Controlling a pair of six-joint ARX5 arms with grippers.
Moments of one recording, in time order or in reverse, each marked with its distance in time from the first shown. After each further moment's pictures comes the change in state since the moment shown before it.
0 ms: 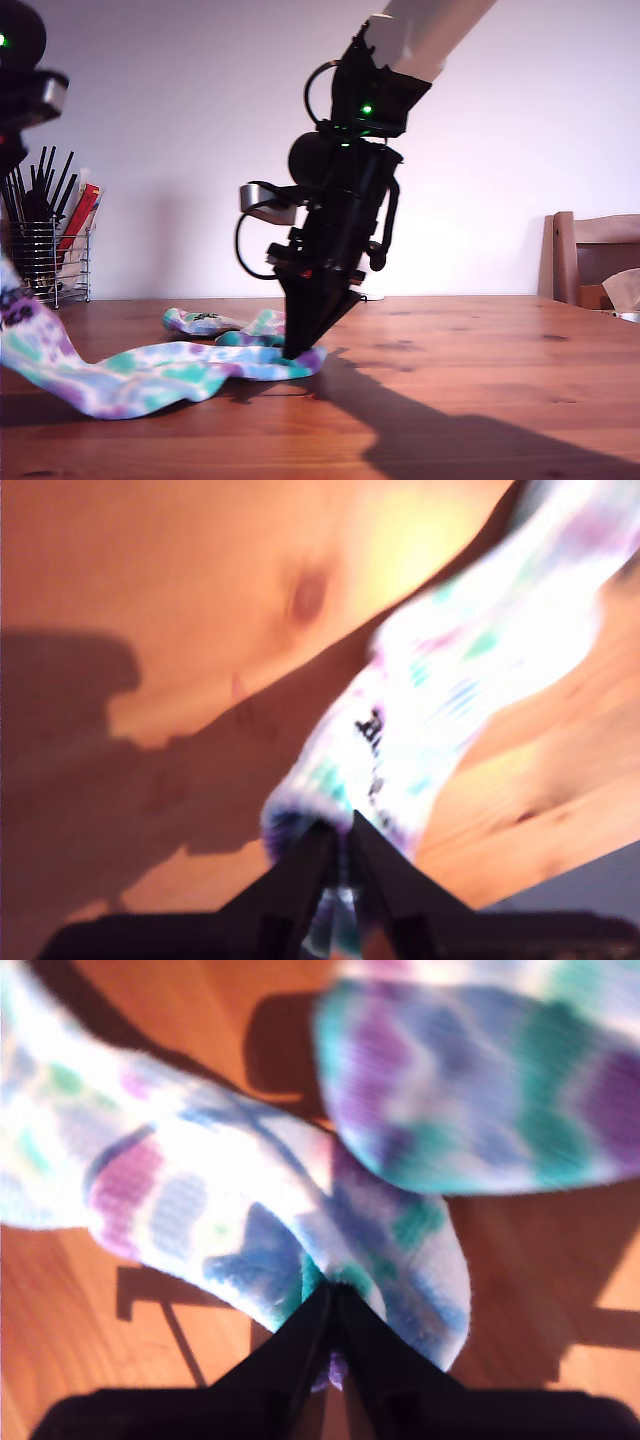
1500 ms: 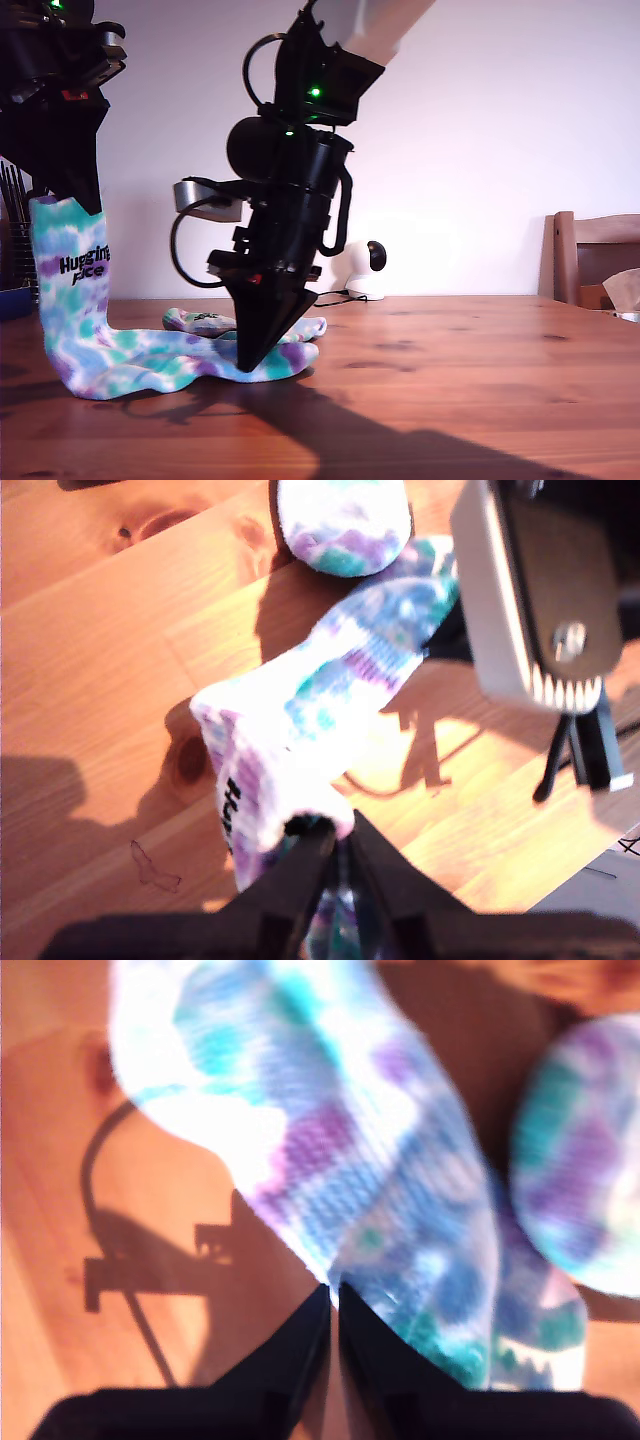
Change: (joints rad) left arm -0.101 0.026 0.081 0.091 0.153 0.001; right arm 0.111 0.000 0.013 0.001 0.089 0.015
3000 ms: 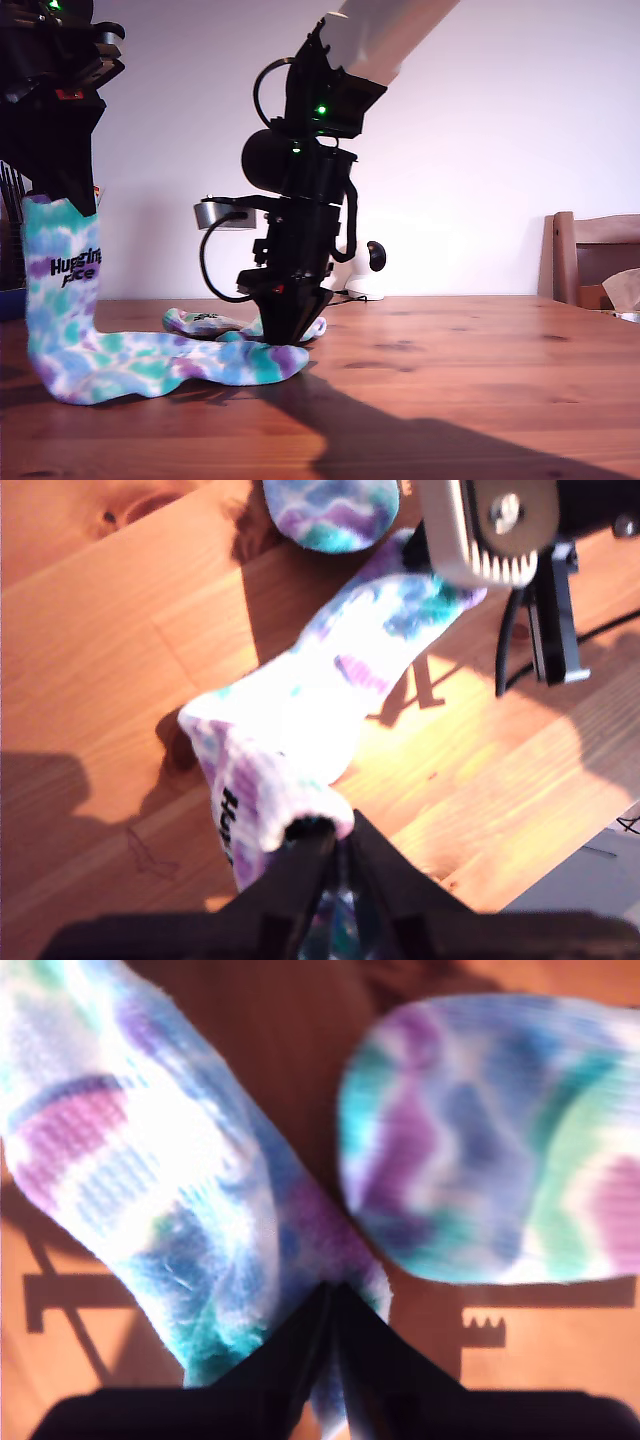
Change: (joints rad) left arm 0.000 0.001 0.000 -0.031 0.003 0.031; right arm -0.022 0.074 0.101 -0.034 0.101 -0.072
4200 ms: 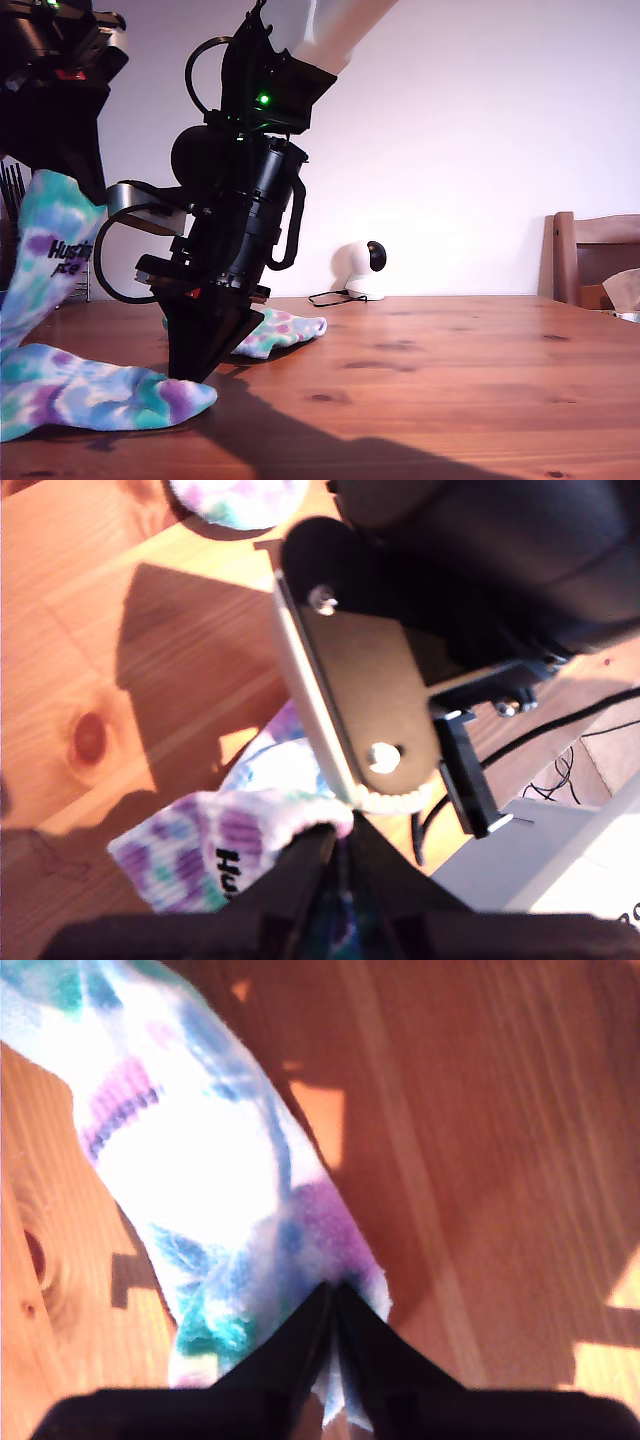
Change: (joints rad) left arm -0.013 0.000 0.000 -0.064 0.133 0.022; right arm 0.106 -0.003 -0.024 -0.016 -0.187 0.080
